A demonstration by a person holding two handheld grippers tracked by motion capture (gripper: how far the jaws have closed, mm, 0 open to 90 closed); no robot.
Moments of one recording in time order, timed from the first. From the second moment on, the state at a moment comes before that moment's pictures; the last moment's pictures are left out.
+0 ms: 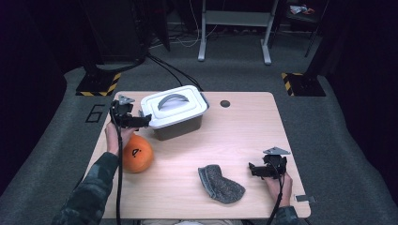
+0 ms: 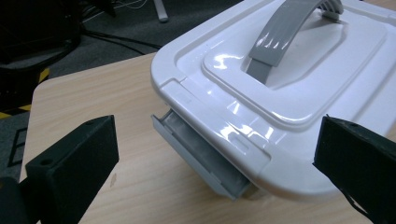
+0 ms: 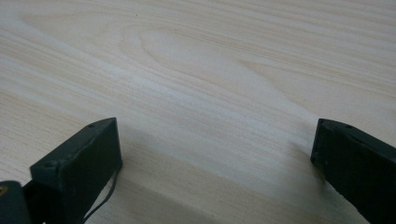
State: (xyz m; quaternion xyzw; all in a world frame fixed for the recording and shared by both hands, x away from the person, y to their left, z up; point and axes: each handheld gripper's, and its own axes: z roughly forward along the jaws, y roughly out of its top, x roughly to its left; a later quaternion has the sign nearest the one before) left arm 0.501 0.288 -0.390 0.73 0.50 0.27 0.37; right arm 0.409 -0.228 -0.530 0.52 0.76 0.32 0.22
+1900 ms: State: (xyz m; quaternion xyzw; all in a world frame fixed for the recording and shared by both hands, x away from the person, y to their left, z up) left arm 0.540 0.265 -0.403 0.80 0.44 0.18 0.36; right arm 0.410 -0.228 -0.530 0.52 0.76 0.32 0.22
